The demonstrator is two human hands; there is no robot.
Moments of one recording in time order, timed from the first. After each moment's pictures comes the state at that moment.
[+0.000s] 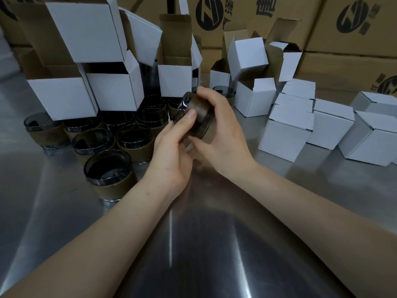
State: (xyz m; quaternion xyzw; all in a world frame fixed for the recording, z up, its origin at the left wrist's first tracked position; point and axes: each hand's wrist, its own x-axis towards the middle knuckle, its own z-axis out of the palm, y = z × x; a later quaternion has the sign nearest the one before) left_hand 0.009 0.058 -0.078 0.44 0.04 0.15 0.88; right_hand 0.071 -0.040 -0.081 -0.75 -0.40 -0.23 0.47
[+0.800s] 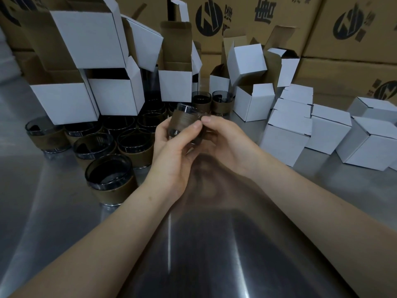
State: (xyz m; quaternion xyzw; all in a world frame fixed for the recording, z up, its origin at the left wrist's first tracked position) left_hand 0.010 0.058 -0.079 0.44 0.06 0.19 0.87; right_hand 0.090 -0.051 -0.073 -0.58 -0.28 0.25 0.72
